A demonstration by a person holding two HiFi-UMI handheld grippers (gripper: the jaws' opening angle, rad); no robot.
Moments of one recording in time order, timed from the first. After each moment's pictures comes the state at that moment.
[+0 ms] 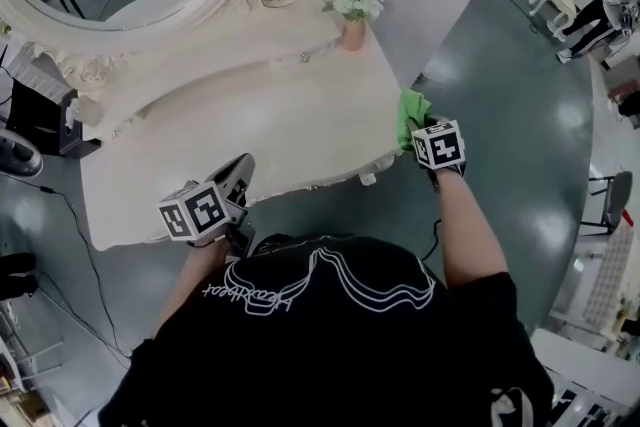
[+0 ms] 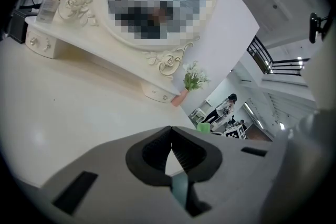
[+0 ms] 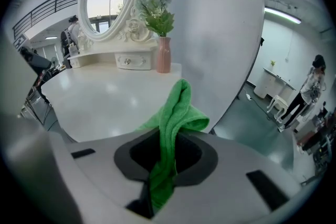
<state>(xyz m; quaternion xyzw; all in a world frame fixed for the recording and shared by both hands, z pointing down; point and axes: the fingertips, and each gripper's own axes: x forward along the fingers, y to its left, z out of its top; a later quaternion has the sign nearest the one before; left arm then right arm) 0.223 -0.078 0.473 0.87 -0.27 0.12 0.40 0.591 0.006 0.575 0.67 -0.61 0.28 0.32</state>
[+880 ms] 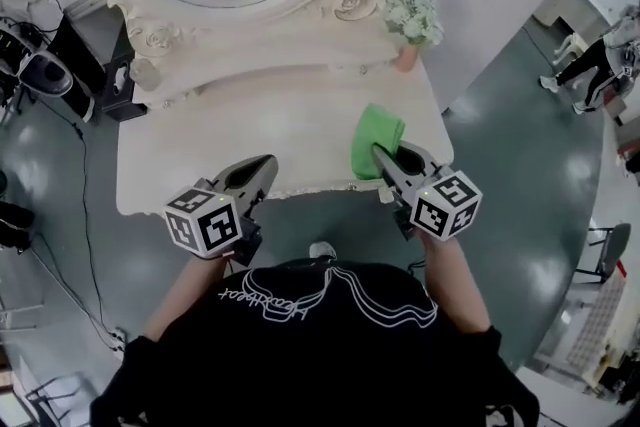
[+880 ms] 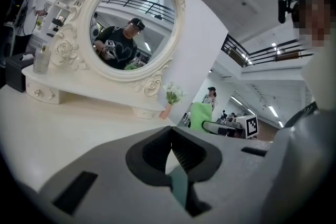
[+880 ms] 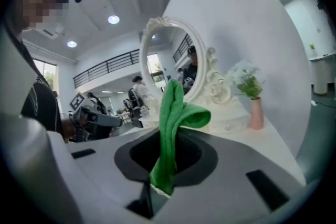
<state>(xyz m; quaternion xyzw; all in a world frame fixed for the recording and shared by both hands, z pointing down) 0.150 -0.041 0.374 0.93 -0.23 0.08 0.29 0.325 -0.004 0.378 0.53 -0.83 0.18 0.02</state>
